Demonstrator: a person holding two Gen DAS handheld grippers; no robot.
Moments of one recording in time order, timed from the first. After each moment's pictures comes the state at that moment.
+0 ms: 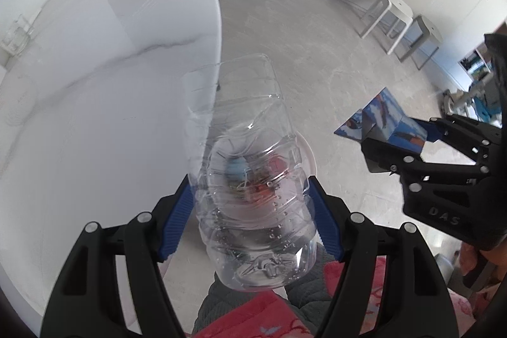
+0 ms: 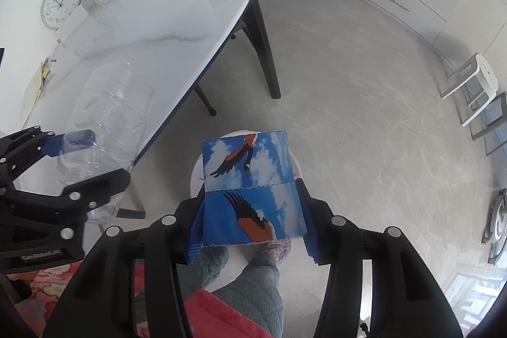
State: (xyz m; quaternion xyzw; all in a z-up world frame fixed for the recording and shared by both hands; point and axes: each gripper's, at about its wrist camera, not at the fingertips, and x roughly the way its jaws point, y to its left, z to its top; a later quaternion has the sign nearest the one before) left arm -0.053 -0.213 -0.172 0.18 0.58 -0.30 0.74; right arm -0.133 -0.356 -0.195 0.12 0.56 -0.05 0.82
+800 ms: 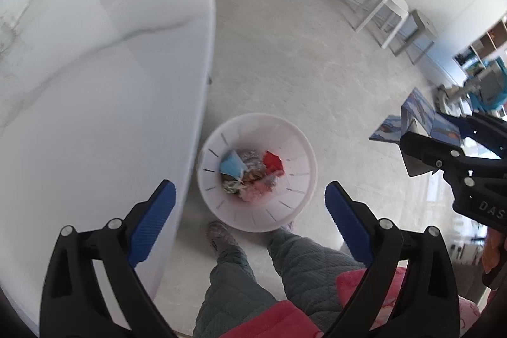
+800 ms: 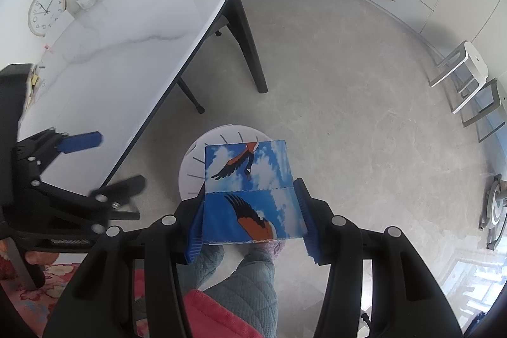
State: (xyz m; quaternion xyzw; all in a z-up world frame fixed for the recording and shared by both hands) left arm -0.045 -0.208 -0.200 0.17 0.58 -0.29 0.74; right arm -0.136 -0.369 -0.195 0.13 0.57 -0.06 0.81
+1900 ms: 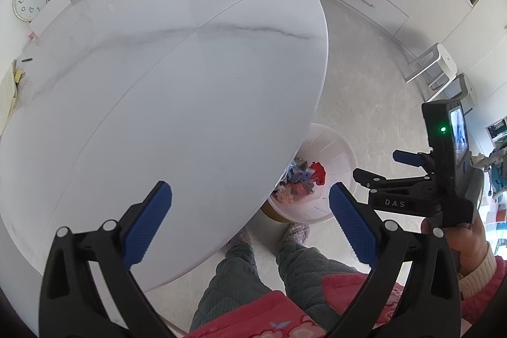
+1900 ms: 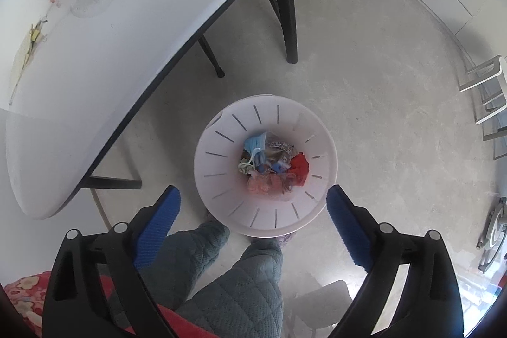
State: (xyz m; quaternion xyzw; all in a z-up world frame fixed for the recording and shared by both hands) left arm -0.048 -0.106 -0.155 0.09 0.58 -0.17 0.79; right arm -0.088 -0.311 -0.272 0.10 0.63 -0.01 0.77
